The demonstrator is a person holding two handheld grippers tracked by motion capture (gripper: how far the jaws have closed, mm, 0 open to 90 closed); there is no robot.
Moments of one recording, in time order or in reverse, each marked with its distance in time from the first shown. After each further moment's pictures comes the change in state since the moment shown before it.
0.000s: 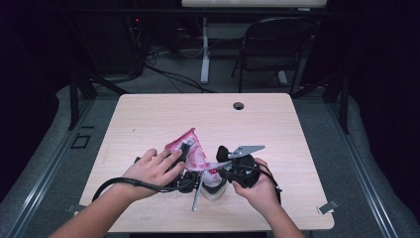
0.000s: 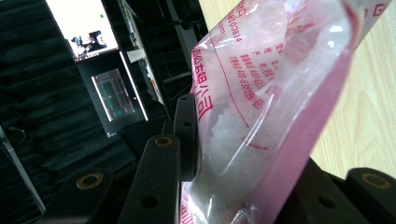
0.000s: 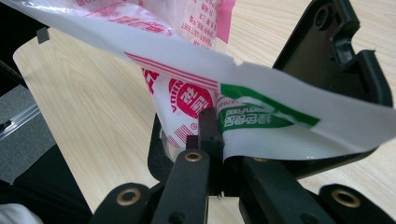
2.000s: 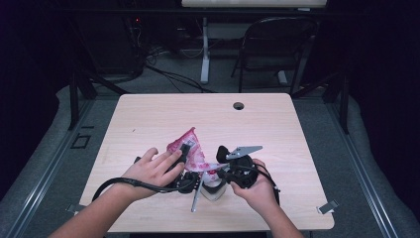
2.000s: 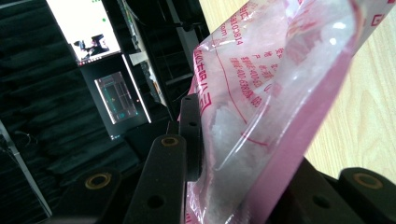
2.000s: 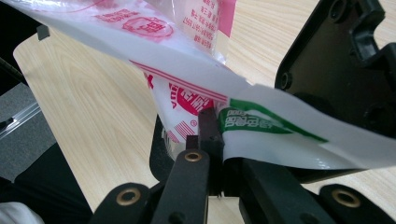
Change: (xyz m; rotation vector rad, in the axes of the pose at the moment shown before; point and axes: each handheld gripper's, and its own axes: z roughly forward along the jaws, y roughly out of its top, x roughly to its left) left arm 0.000 0.000 -0.001 -0.010 0.010 0.018; right arm 0.001 -0.001 0.006 0.009 0.010 0.001
